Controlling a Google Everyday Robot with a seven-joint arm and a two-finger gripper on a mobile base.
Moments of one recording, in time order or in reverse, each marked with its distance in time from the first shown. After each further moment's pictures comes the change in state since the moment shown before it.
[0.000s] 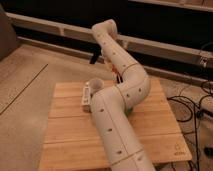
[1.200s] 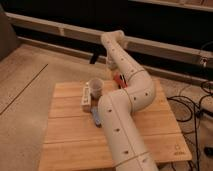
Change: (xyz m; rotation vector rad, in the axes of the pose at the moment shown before) arm 0.018 0.021 0.054 -0.192 0.005 0.060
